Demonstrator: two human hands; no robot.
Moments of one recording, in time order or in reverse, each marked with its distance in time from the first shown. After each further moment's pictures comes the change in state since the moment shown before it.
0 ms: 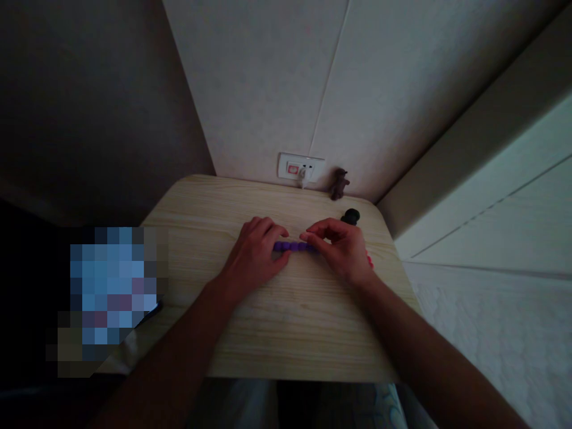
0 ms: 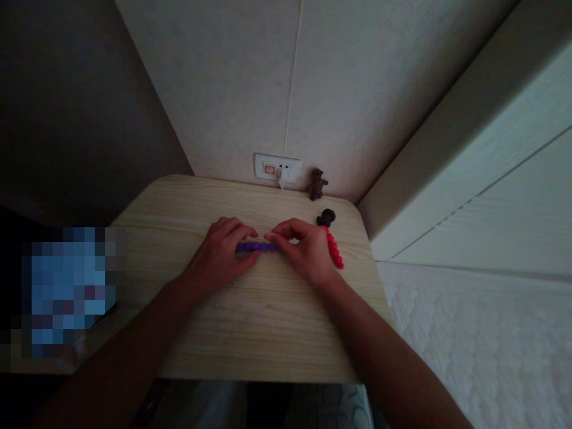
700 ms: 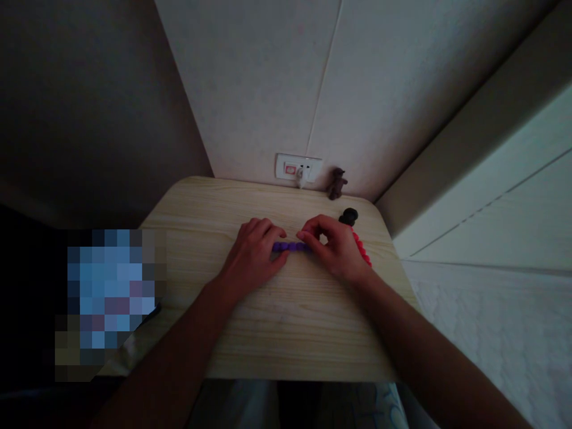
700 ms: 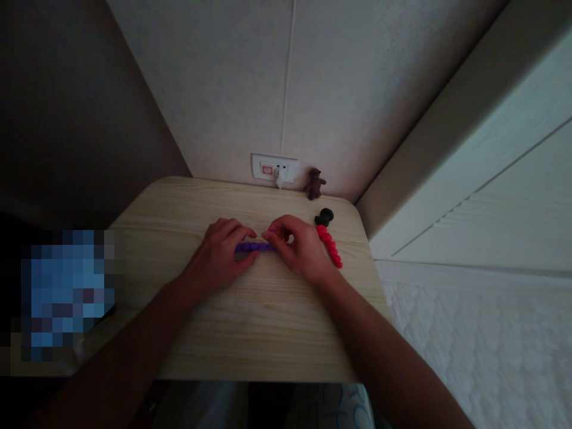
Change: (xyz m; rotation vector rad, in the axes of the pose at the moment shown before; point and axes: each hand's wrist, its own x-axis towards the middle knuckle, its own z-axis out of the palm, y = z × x) left_hand 0.000 0.000 0.000 0.040 -0.038 -0.003; right_hand 0.005 -0.004 -0.003 -0.245 -0.125 -0.164
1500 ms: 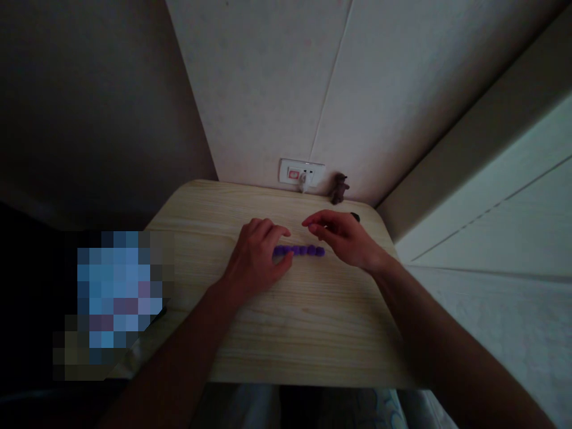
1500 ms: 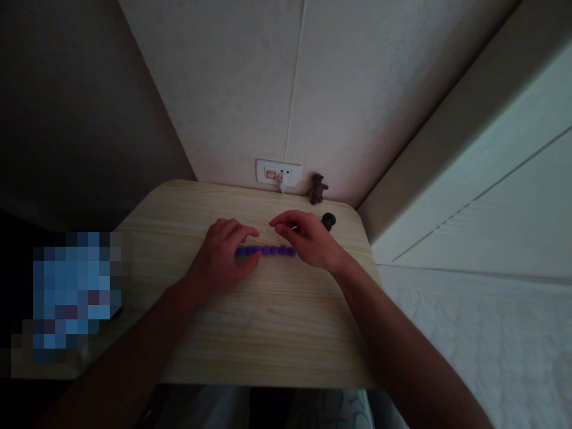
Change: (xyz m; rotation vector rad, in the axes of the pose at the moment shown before) left_hand 0.001 0.003 -0.006 -0.060 0.085 -0.041; right_hand 0.028 -0.014 -0.026 0.097 -0.194 0.199
